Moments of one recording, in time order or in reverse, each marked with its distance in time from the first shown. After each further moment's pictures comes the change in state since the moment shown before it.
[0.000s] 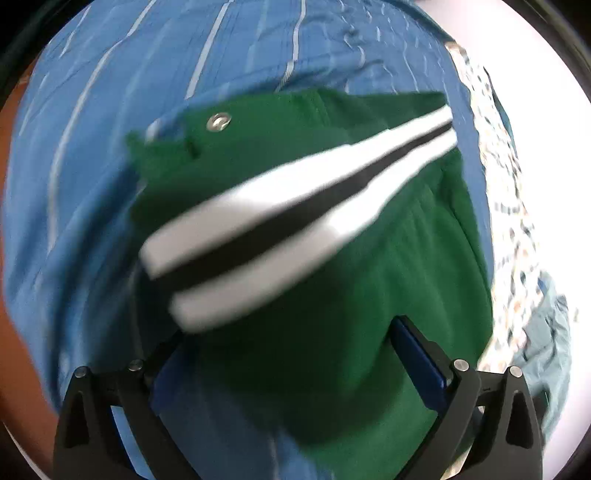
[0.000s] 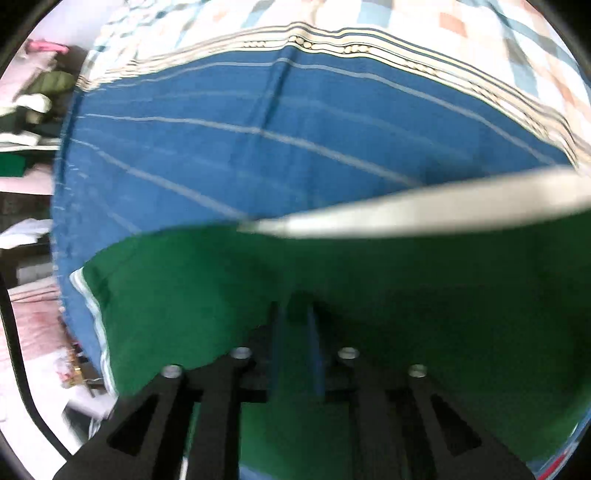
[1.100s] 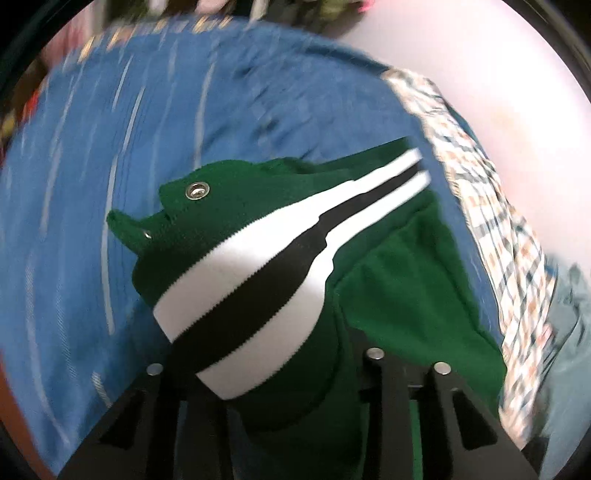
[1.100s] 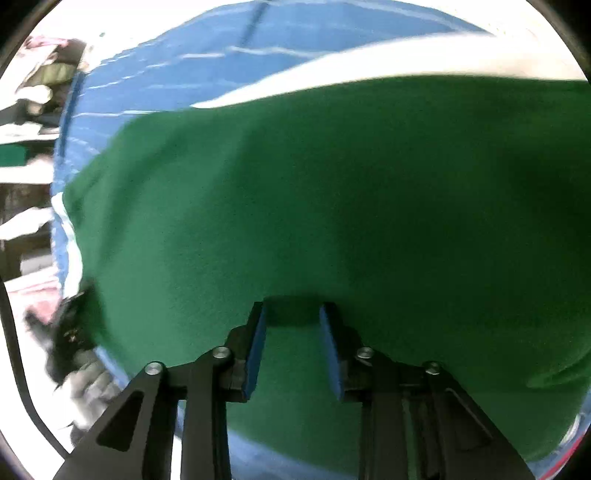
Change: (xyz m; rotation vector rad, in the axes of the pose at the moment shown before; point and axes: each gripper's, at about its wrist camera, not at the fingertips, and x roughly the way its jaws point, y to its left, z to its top) left arm -0.004 -0.054 0.069 0.318 -0.264 0.008; right arm 0.038 -0.021 -0.072 0.026 0.038 -0.014
